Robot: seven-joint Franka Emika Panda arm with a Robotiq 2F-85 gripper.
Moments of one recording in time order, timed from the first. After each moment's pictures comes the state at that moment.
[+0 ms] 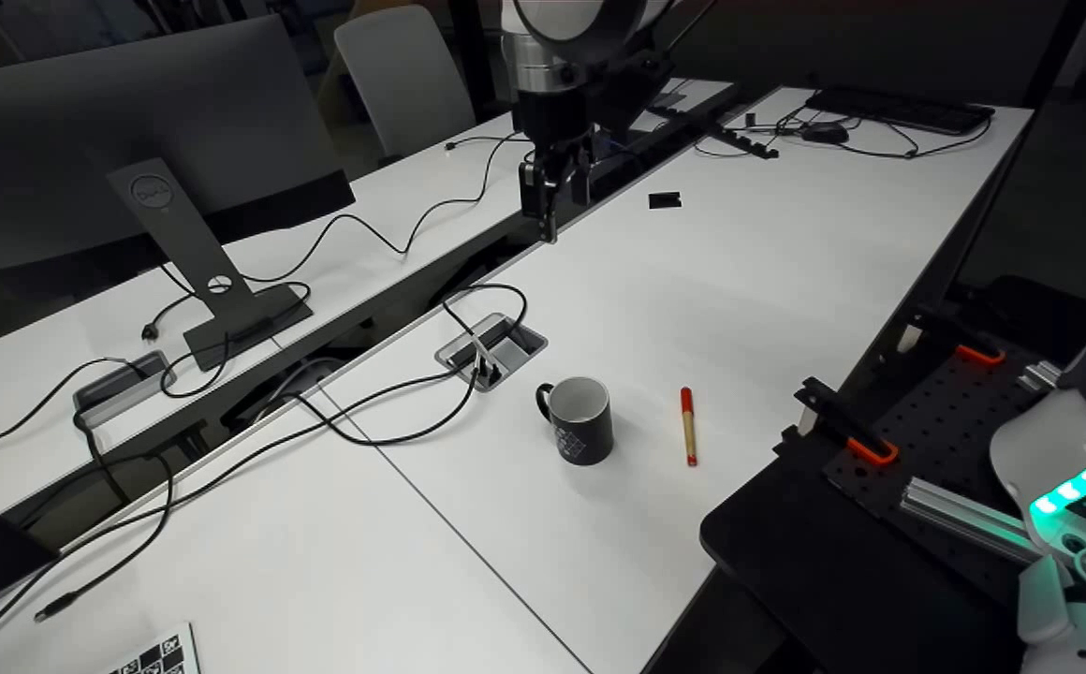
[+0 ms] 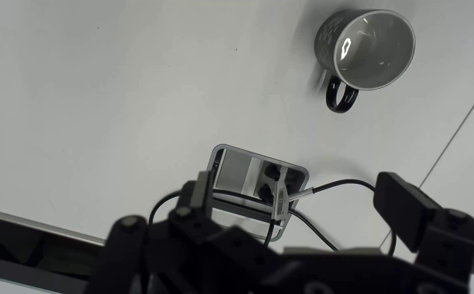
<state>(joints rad) 0.17 0.14 0.17 -2.32 -0.11 2.54 -0.08</state>
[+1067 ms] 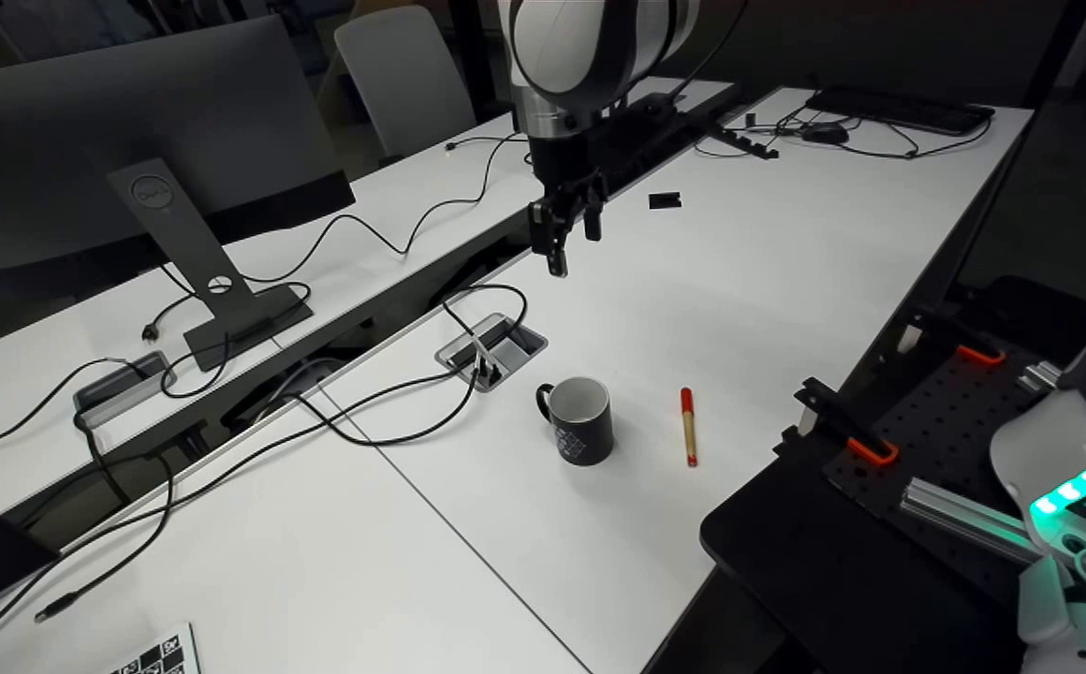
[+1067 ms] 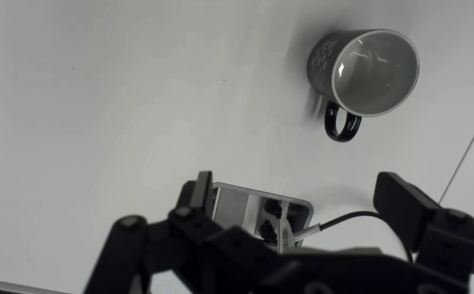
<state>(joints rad) 0.16 0.24 0.16 -2.30 -0.08 2.54 -0.05</state>
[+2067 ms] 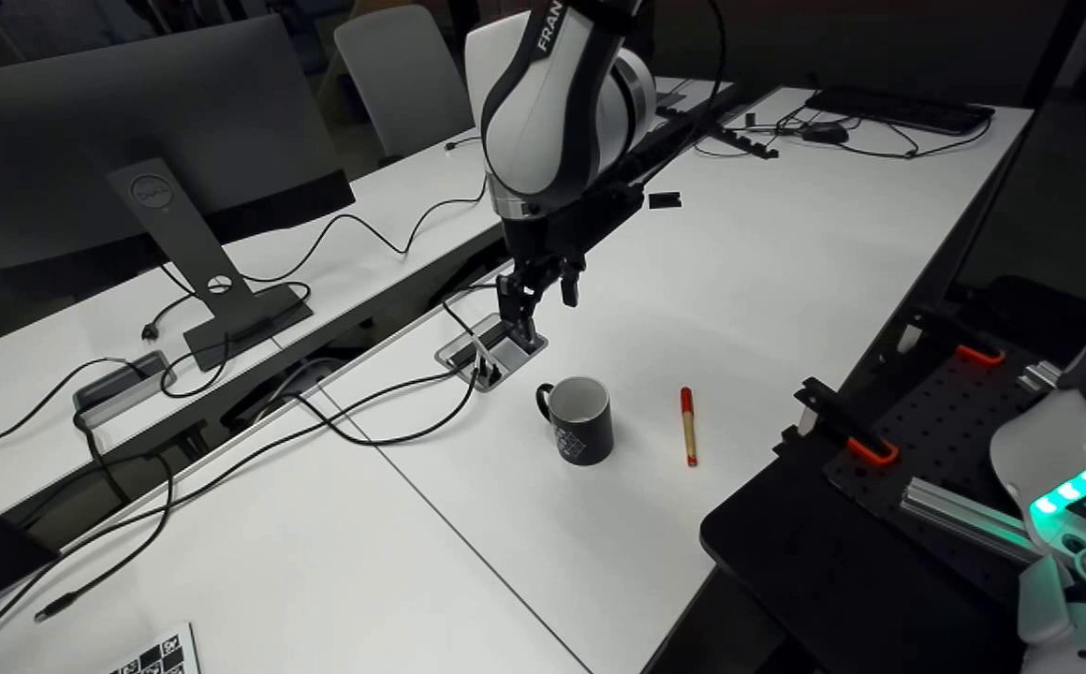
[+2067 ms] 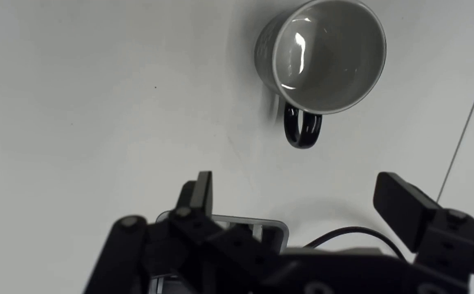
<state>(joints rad) 0.23 0.45 0.18 -2.21 -0.06 2.64 0.11</state>
